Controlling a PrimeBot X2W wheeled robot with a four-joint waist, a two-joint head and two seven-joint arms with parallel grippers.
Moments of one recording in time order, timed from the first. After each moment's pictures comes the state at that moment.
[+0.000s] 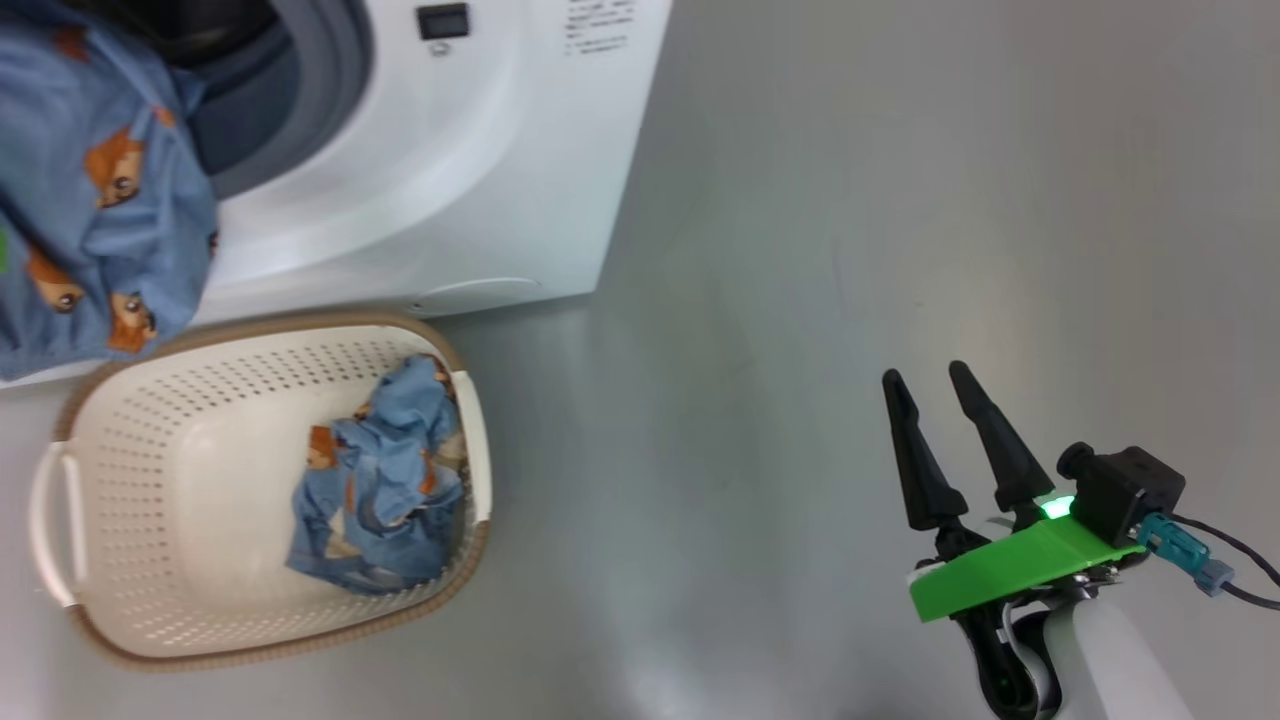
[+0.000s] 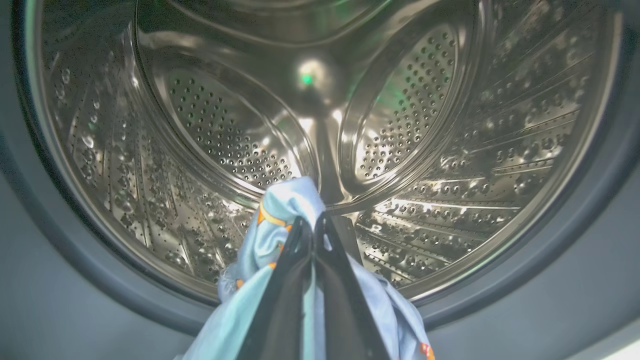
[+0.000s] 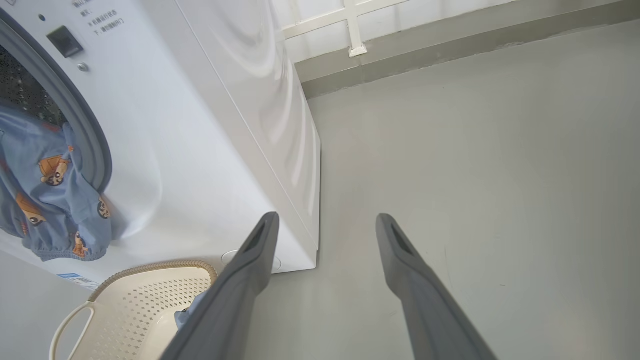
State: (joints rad) left arm -0.95 0.48 -0.26 0.68 -0.61 -0.13 -0.26; right arm -0.24 -0.05 0.10 0.22 0.40 0.13 -0.25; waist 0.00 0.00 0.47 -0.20
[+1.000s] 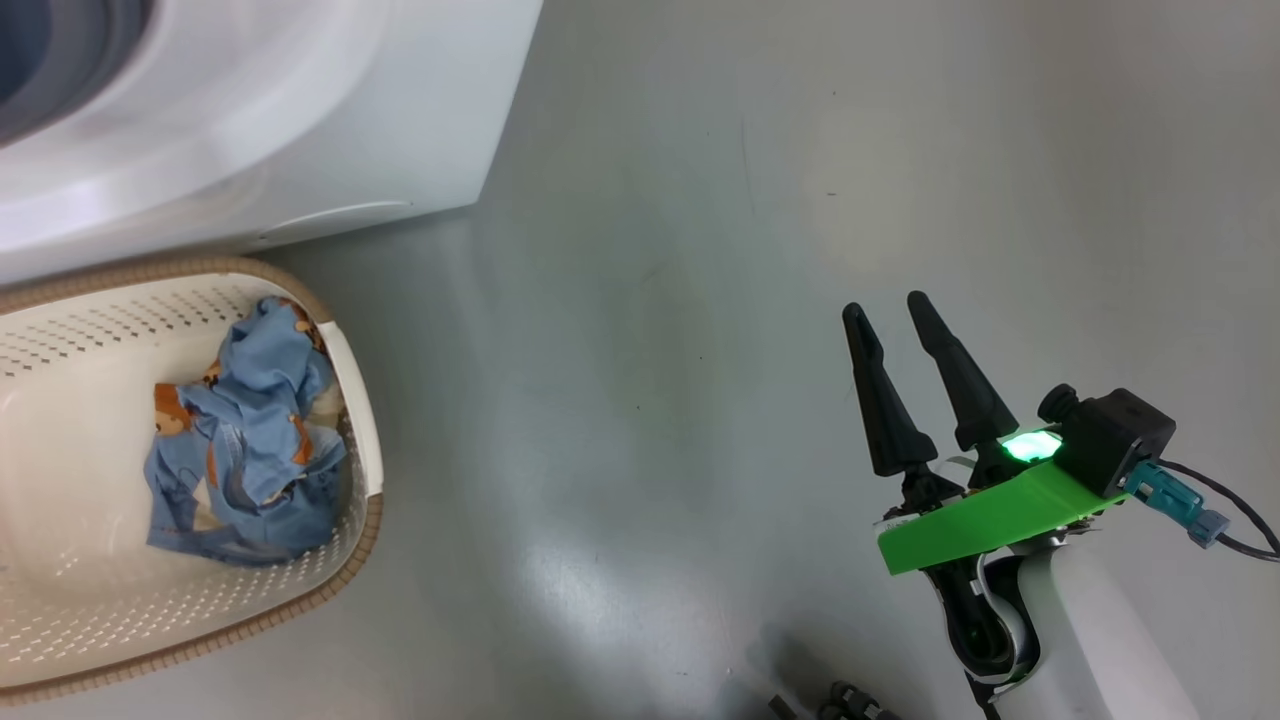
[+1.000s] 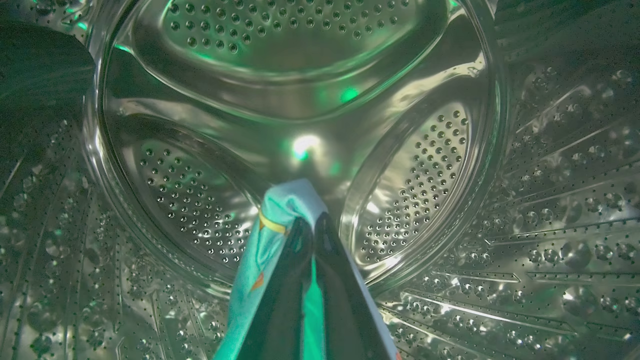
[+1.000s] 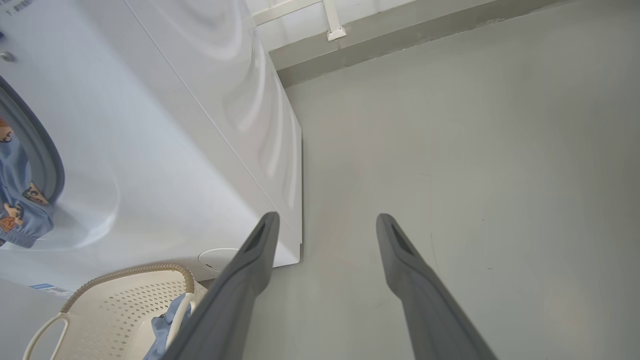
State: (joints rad) left arm -1.31 0.60 -0.23 0.68 -0.59 -0.13 -0.26; right arm -0.33 -0.05 0.18 0.17 0.49 0.13 -0.25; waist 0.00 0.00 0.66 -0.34
